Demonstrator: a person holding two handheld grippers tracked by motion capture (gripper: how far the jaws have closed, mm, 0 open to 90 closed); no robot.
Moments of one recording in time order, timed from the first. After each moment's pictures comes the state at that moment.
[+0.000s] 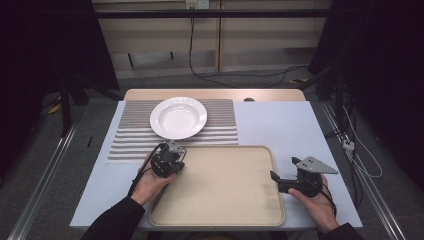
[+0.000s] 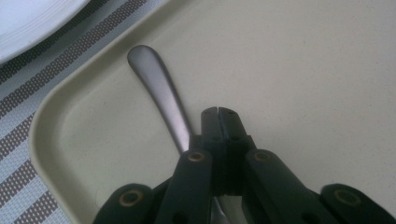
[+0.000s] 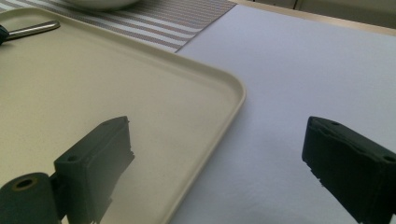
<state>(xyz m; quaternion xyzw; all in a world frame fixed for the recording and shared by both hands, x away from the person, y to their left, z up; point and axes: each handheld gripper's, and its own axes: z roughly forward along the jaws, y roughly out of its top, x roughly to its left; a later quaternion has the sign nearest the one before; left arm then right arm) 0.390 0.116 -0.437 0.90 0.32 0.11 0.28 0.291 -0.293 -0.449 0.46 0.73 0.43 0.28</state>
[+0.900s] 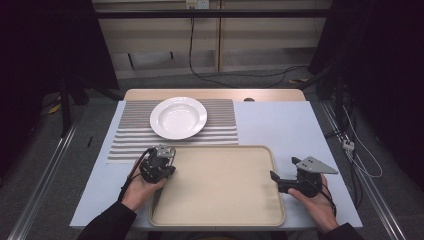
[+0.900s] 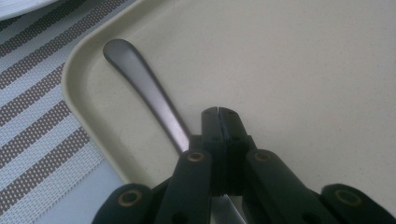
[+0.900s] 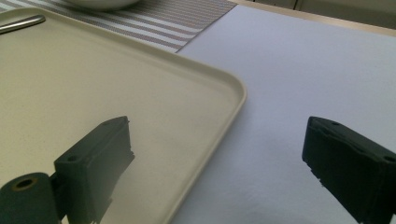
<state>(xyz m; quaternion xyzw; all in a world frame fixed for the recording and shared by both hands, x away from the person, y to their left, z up) 0.376 0.143 -0.437 0.89 0.34 0.11 0.28 0.291 -0.293 -0.449 0.46 0.73 0.43 0.28</state>
